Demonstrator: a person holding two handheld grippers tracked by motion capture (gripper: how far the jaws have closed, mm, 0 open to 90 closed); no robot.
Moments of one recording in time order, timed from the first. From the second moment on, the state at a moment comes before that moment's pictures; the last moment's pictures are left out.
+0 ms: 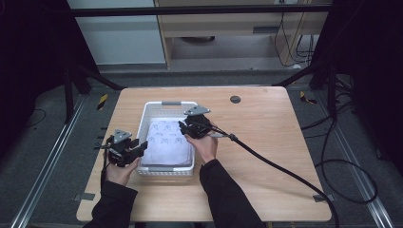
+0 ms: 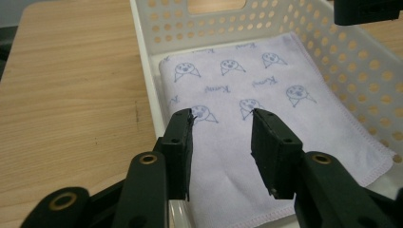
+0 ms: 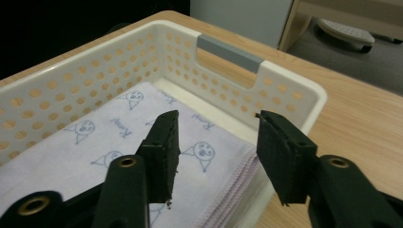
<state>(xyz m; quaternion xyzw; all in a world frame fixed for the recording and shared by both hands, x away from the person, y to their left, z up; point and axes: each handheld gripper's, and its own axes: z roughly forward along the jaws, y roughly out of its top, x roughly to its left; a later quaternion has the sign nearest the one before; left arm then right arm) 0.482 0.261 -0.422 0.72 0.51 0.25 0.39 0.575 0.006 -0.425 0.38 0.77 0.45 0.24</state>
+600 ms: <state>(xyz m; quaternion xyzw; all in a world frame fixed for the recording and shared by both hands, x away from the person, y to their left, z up) 0.474 0.283 -0.410 0.71 0.50 0.26 0.43 0.551 -0.079 -0.407 0.40 0.74 0.47 0.24</state>
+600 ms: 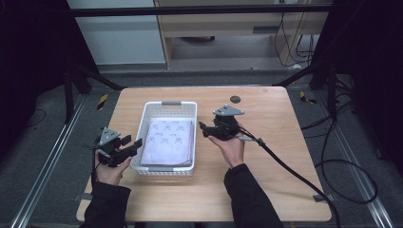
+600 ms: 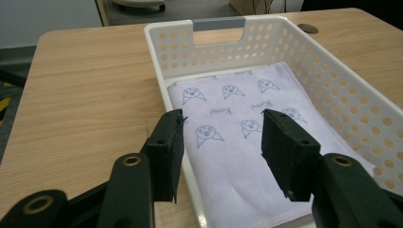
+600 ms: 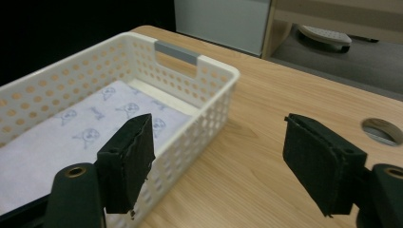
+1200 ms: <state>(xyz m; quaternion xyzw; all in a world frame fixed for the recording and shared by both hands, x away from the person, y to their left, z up) 0.471 0.300 -0.415 0.71 0.51 0.27 0.41 0.501 -0.198 -0.416 0.44 0.71 0.49 0.25</state>
